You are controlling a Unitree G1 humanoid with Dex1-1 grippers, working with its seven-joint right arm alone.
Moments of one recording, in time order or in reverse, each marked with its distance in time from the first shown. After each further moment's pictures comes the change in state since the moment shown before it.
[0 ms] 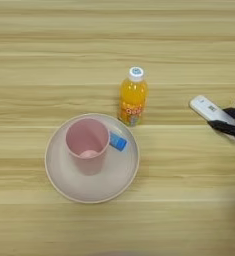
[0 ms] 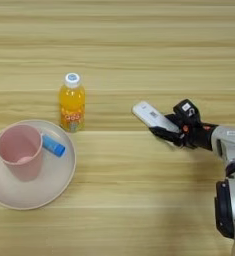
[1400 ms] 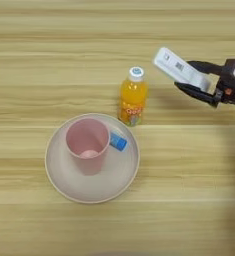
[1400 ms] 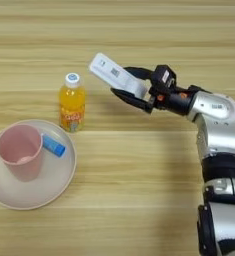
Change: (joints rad) arm 0.207 0.141 -0.017 -0.852 0.273 0.021 0.229
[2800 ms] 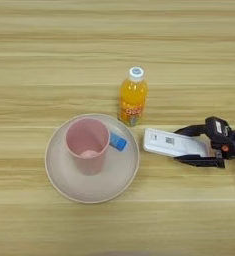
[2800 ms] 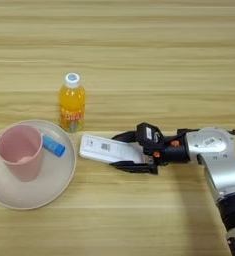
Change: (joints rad) arm 0.216 -0.138 0.236 -0.145 -0.074 0.119 0.144
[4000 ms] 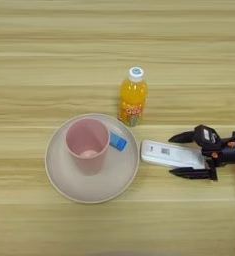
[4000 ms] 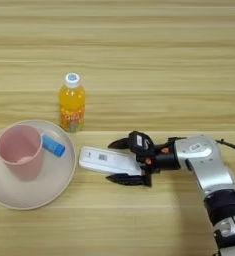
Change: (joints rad) arm -0.053 0.055 0.048 0.191 -0.073 -0.053 -0.022
